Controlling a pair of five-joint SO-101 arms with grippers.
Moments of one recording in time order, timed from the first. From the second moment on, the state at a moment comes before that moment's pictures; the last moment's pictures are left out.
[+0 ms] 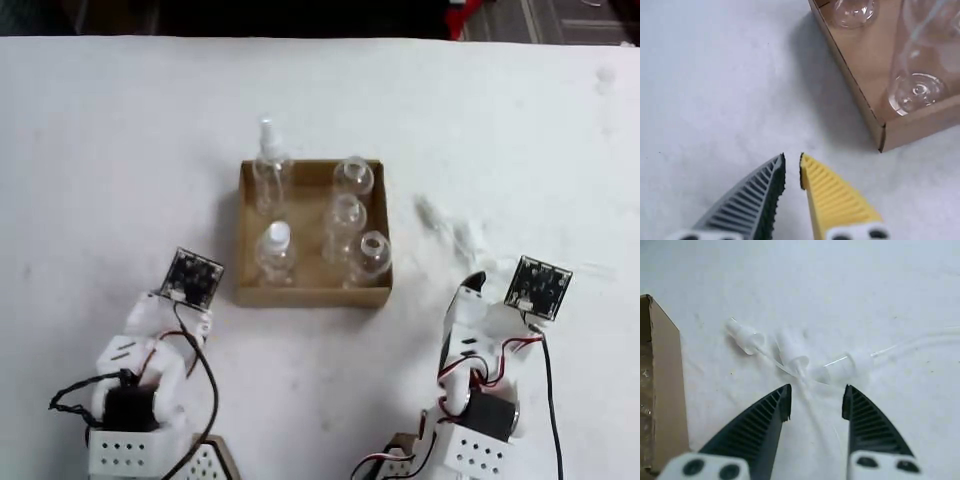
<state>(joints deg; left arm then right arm) -5.1 -104.4 97.1 61.1 -19.0 16.4 -102.9 96.4 47.0 -0.1</state>
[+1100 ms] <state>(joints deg) -8.2 -104.4 95.7 59.6 -11.9 16.4 -101.8 75.8 64.7 -0.1</state>
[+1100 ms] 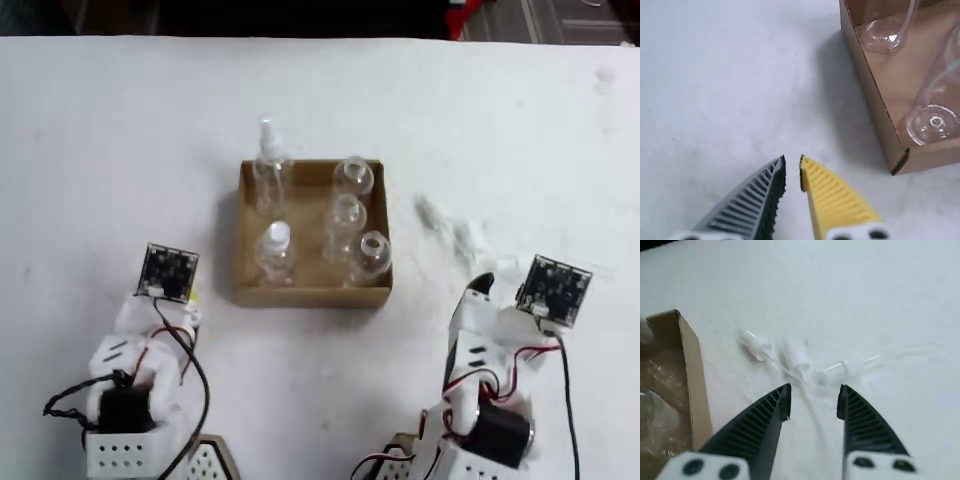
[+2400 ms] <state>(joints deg) -5.1 -101.8 73.1 72.4 -14.1 3.4 -47.1 52.1 54.5 39.9</state>
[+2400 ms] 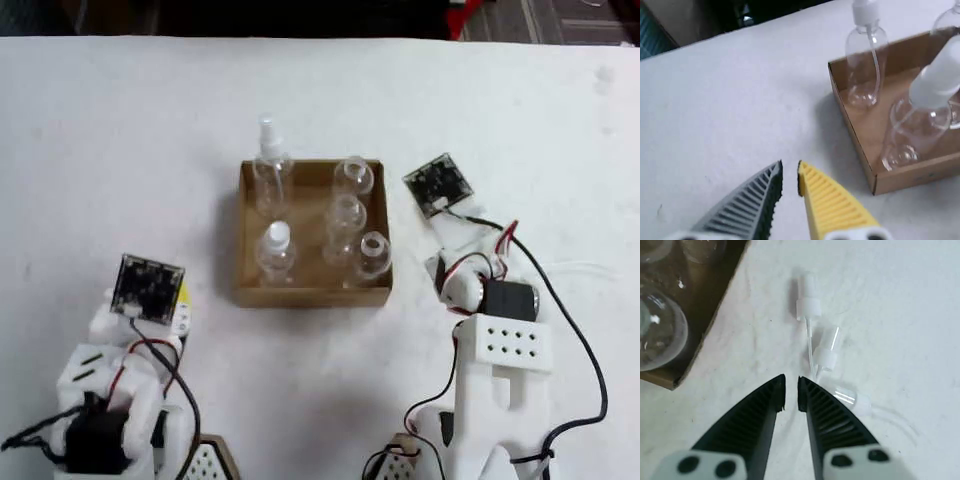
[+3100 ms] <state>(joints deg) -1.9 -56.1 55.8 61.6 -14.2 7.4 -32.1 31.5 61.8 33.1</state>
